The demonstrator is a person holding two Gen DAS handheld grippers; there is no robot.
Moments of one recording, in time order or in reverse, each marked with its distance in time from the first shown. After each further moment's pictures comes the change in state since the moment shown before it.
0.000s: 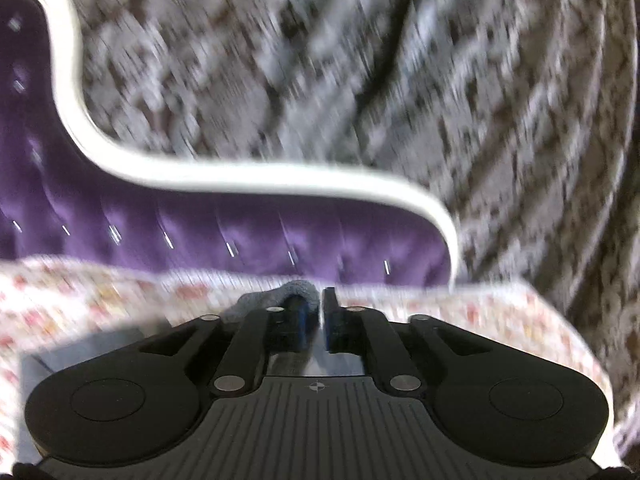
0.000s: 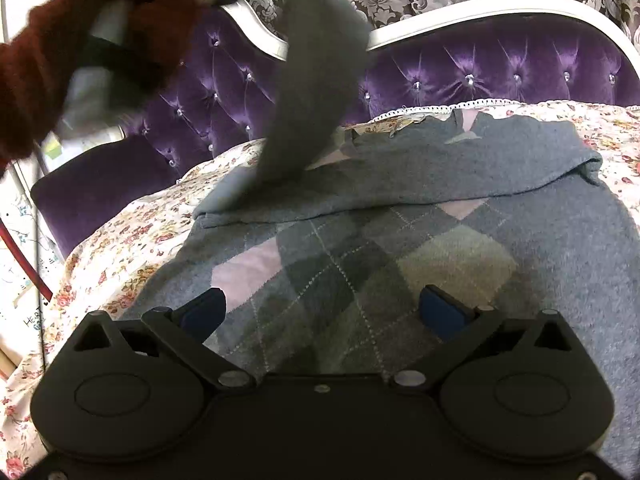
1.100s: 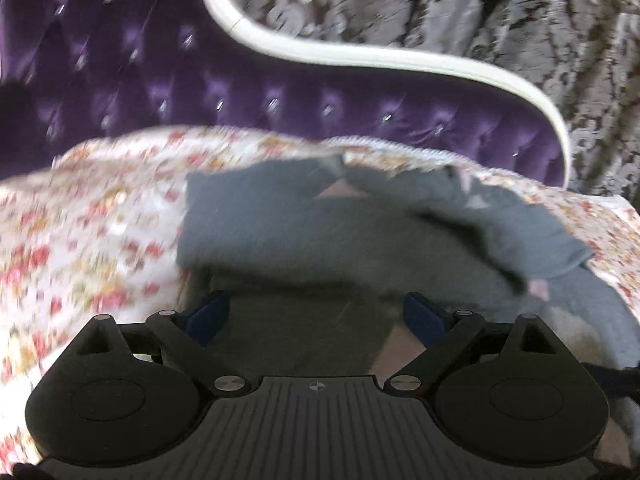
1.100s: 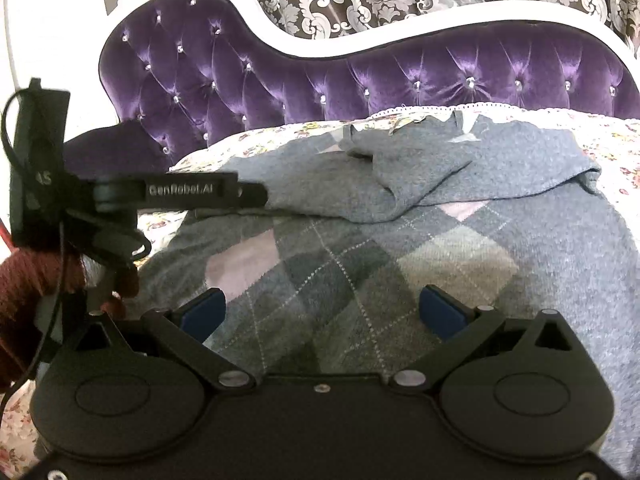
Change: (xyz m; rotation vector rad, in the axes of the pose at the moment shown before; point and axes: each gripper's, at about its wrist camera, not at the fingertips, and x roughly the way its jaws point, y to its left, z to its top) left arm -0.055 0.087 -0.116 -0.056 0.162 0.324; right arm 0.004 0.010 0.000 -0.055 0.023 -0.050
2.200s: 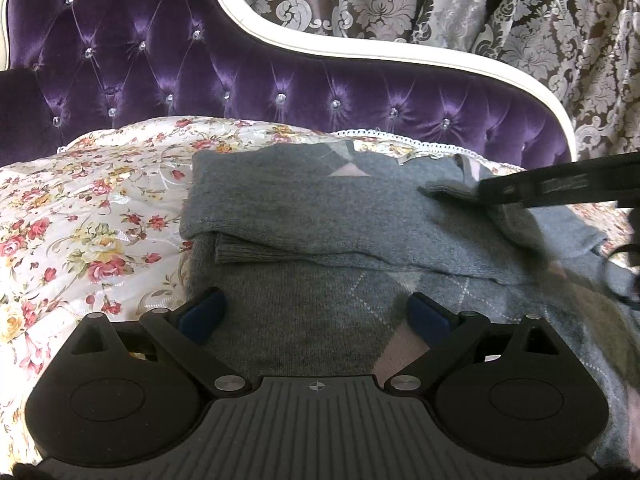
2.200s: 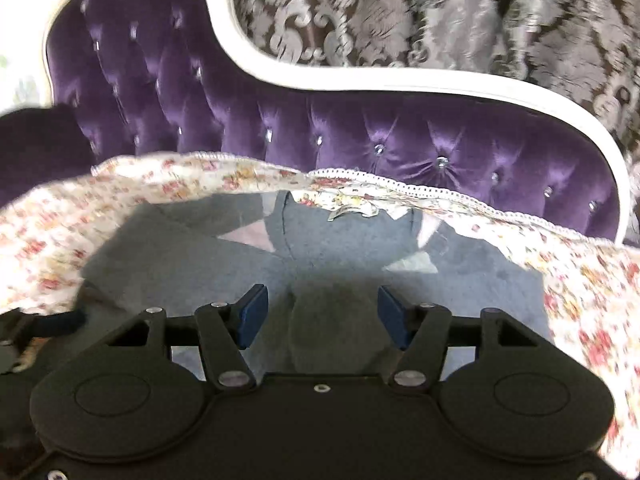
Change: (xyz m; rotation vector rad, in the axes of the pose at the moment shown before) left arm -0.001 0.001 -0.021 0.004 -0.037 0.013; right arm 0.082 0.002 0.106 -0.233 0.021 -0.252
